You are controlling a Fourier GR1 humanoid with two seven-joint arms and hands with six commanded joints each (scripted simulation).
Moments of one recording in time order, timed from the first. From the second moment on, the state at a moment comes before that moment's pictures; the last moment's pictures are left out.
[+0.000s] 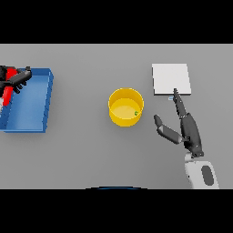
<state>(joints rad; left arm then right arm) -0.65 0.80 -0.57 -0.99 0.41 0.25 0.44 0.04 -0.09 0.12 -1.64 0.23 -0.02 -0.16</state>
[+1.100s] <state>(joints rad) -0.61 0.84 -0.59 -1.09 0.37 0.30 0.40 -0.17 -0.31 0.30 -1.61 0.53 0.15 -0.08</state>
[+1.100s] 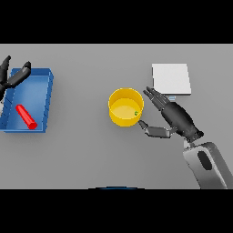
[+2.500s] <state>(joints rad) -0.57 0.85 -0.57 -1.11 0.41 0.28 0.35 -0.71 -0.35 0.71 -1.14 0.90 0.50 -0.19</state>
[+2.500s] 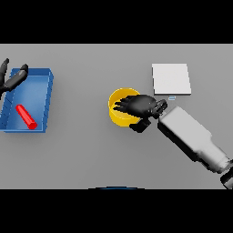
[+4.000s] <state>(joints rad) -0.58 0.87 -0.57 -1.13 0.41 0.26 0.36 -0.72 -0.46 0.57 -1.31 0.83 0.54 -0.14</state>
